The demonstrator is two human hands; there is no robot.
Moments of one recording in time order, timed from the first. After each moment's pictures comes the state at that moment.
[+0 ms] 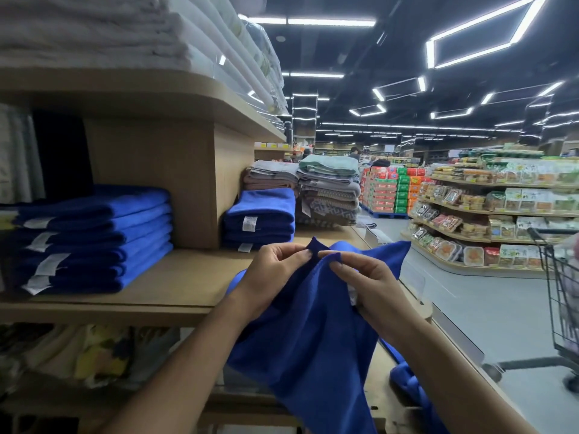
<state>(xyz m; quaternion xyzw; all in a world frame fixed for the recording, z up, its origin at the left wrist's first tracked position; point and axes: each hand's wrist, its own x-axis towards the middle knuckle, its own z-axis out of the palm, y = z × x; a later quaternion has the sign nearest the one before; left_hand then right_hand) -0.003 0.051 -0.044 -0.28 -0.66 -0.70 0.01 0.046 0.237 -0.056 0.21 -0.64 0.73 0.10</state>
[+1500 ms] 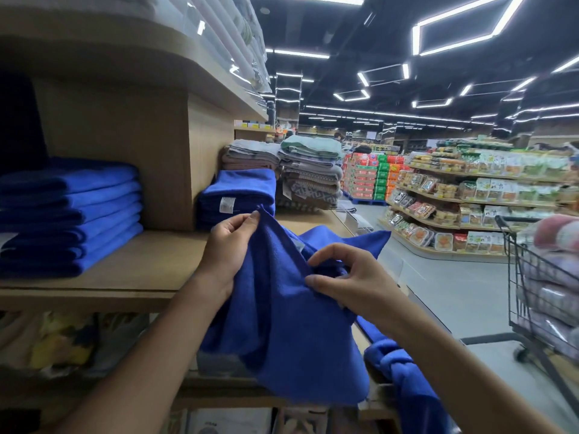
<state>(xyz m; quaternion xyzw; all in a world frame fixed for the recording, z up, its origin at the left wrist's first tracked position) -0.004 0.047 -0.035 -0.10 -0.60 -0.79 0.12 0.079 0.242 -0.043 0.12 -0.83 0.52 0.15</state>
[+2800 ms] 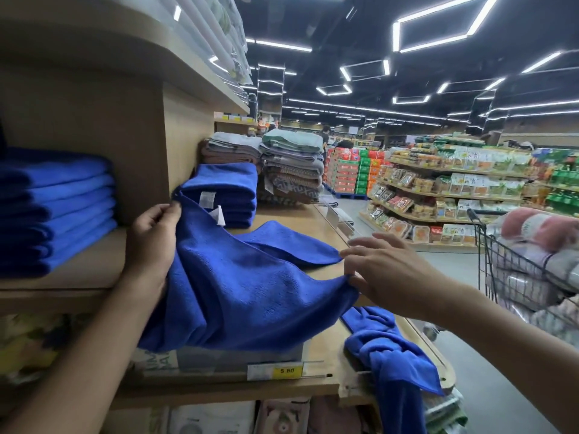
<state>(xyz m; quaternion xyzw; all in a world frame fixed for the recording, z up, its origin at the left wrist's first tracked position) -0.020 -0.011 -0.041 -0.04 -0.60 -0.74 0.30 0.091 0.320 -0.021 0.17 -0.95 -0.16 0.19</state>
